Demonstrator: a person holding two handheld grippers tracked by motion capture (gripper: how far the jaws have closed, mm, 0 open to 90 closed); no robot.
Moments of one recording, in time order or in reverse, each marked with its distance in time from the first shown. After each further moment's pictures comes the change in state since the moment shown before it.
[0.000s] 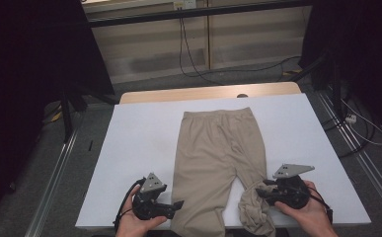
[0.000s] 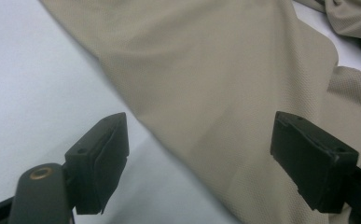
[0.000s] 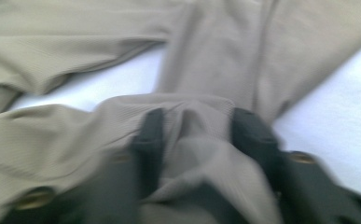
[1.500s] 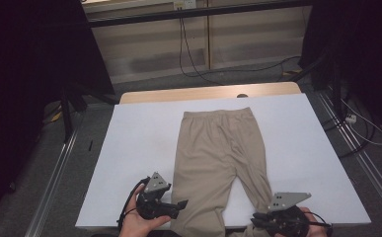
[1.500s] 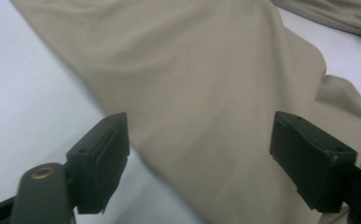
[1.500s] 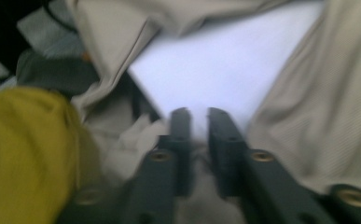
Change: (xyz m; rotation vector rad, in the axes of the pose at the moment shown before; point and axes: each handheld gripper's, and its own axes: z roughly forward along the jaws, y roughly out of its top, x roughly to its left) left arm -0.010 0.009 0.008 -0.025 -0.017 0.028; right arm 0.050 -0.024 -0.014 0.037 0.174 -0.068
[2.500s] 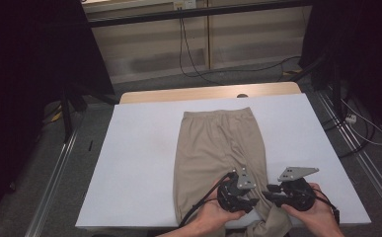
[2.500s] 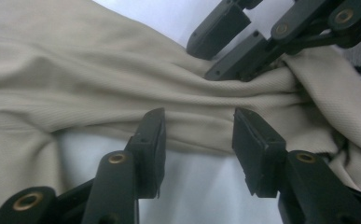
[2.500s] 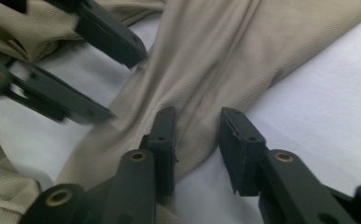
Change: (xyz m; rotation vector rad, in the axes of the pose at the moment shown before) left arm -0.118 0.086 0.134 0.079 -0.191 0.261; right arm -0.066 0.007 0.003 0.011 -0.160 0.064
